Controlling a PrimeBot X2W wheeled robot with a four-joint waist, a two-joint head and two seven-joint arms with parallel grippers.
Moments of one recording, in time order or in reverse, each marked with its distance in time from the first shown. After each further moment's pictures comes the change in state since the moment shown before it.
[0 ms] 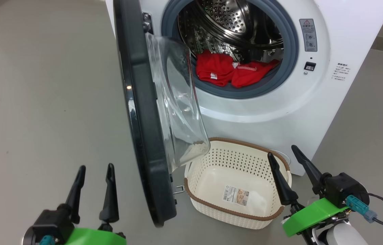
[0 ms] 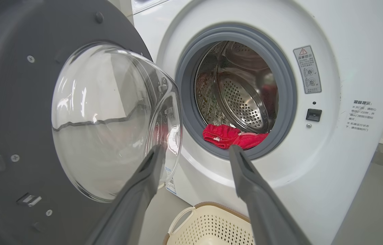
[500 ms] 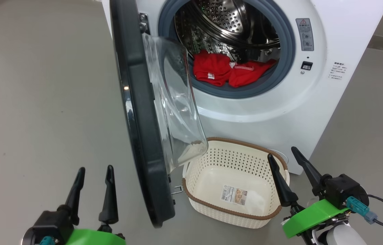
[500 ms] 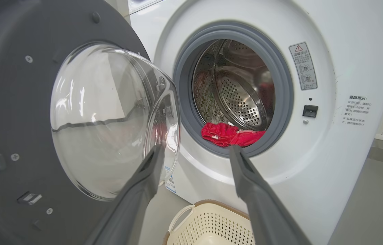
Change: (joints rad) left arm 0.007 0.005 -0.003 0.002 0.000 0.008 0.000; right arm 0.008 0.001 0.002 -0.003 0.010 0.000 0.000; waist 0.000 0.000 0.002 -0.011
